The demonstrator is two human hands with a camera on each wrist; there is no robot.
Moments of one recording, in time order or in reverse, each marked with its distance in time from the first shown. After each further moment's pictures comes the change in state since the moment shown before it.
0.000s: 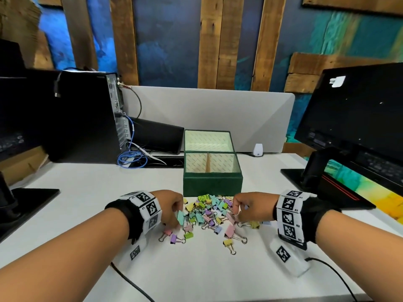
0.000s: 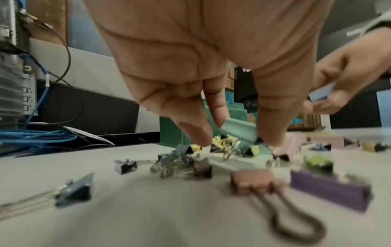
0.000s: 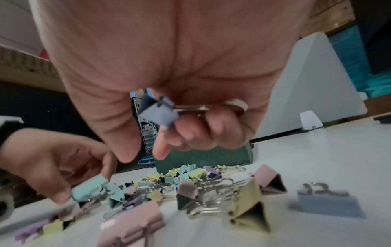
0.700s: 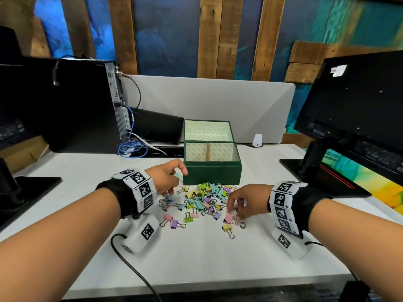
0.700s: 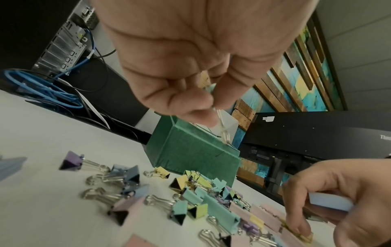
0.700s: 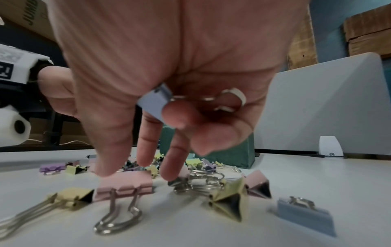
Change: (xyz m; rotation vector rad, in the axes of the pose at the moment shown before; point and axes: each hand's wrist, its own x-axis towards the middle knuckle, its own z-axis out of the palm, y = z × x) left_hand -0.010 0.001 -0.020 -0.595 0.158 0.005; right_hand -0.002 -0.005 0.008 -0.180 -0.103 -0.073
